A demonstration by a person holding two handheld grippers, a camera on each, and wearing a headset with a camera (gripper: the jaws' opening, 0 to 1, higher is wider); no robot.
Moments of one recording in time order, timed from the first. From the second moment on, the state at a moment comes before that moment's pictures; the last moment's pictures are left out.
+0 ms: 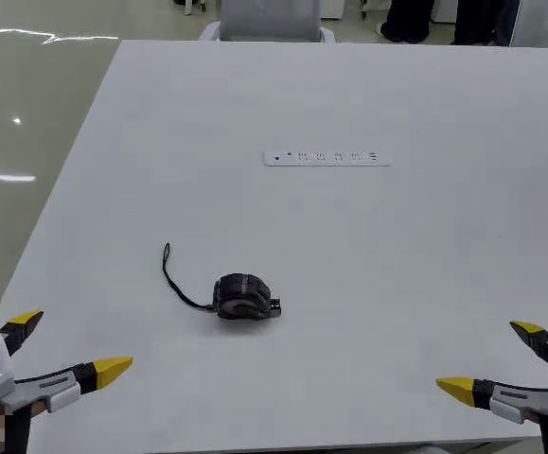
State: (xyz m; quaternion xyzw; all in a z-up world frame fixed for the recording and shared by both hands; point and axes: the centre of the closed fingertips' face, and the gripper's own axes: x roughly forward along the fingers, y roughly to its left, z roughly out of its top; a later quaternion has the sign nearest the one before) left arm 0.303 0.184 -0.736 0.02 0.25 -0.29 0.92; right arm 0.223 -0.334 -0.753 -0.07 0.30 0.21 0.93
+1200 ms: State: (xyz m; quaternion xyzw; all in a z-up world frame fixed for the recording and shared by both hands) left arm 0.303 0.181 -0.735 0.02 0.25 -0.30 0.92; right arm 0.217 -0.333 -0.753 -0.08 0.30 0.22 0.92
